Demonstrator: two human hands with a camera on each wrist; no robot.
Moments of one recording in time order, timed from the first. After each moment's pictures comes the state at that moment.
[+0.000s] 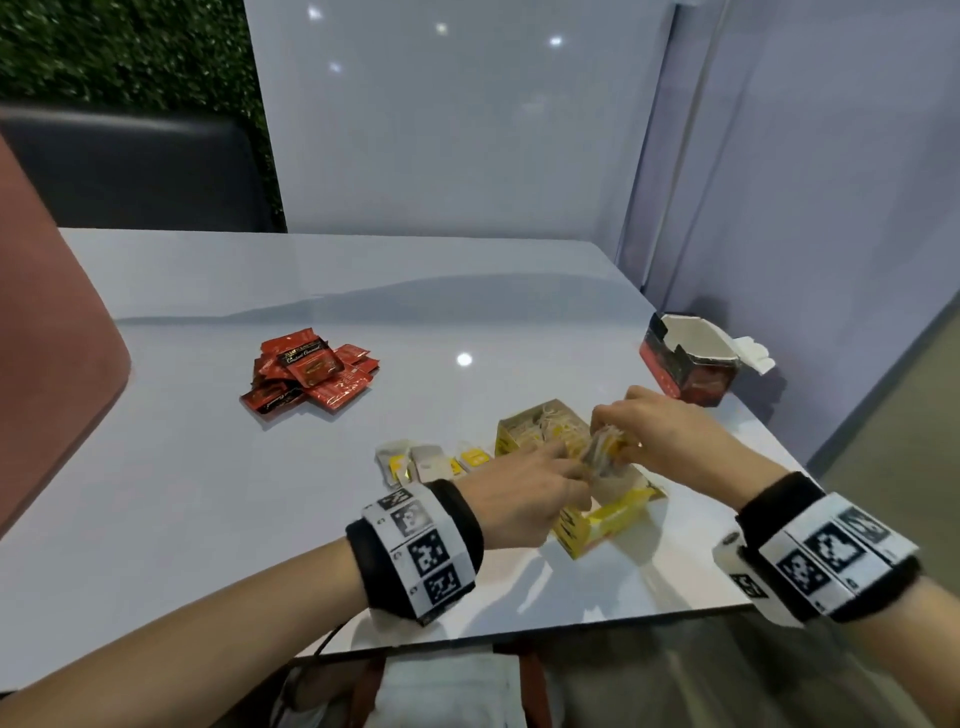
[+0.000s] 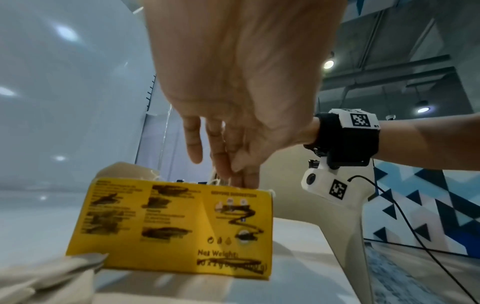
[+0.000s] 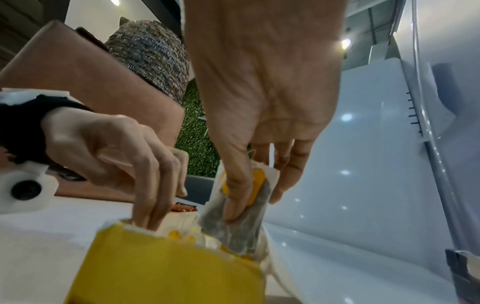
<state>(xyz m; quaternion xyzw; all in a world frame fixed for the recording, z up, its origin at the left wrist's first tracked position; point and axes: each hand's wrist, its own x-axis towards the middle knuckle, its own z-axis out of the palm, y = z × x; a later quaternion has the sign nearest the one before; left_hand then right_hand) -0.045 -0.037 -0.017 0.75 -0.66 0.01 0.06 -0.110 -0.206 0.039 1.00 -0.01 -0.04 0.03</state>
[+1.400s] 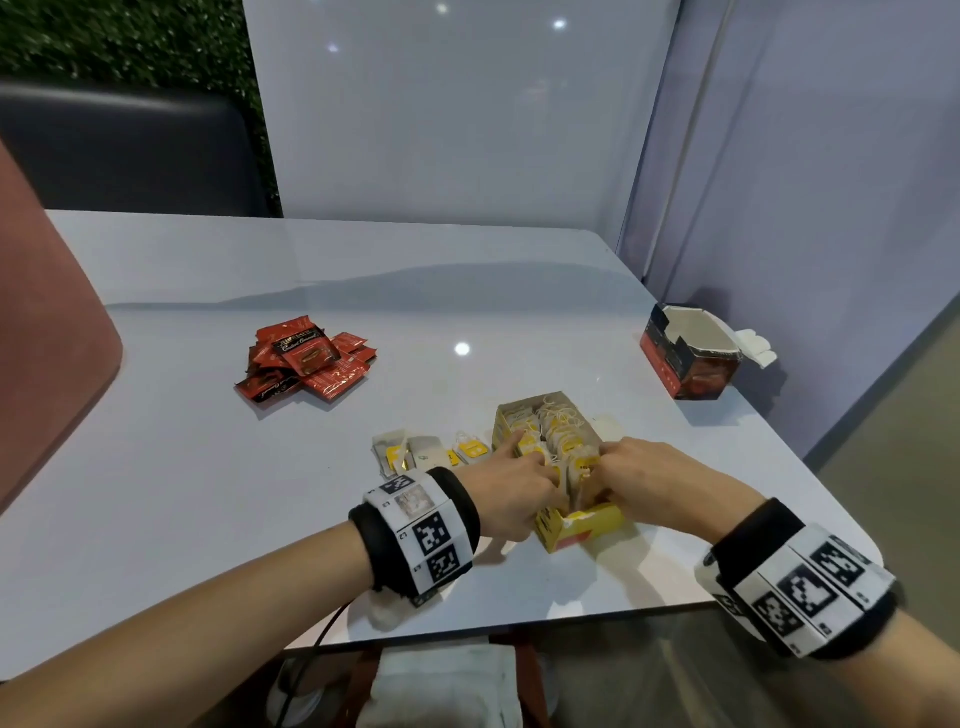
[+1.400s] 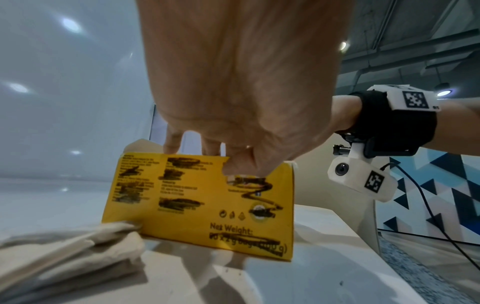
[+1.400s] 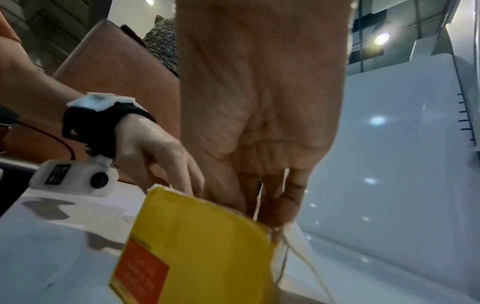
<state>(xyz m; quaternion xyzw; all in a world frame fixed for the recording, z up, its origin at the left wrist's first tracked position) -0.038 -0.041 -0.024 0.78 -0.62 -0.07 -0.10 -0.114 -0.196 0.003 0.98 0.08 -0.15 0.08</state>
